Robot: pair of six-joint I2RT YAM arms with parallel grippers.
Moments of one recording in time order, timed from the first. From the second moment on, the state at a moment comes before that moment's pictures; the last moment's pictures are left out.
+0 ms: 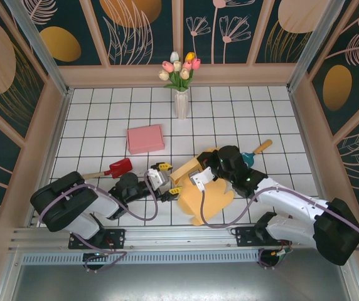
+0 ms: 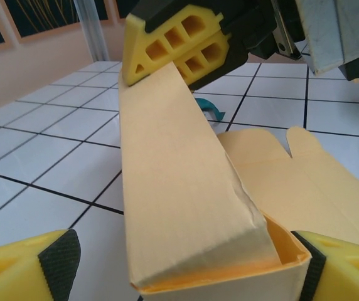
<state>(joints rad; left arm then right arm) -0.82 1.53 0.15 1.23 0.34 0.13 0.76 1.08 0.52 0.06 -0.05 -1.66</state>
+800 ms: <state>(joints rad) -0.82 1.58 0.23 1.19 0.29 0.02 0.77 1.07 0.52 0.07 0.01 -1.65</state>
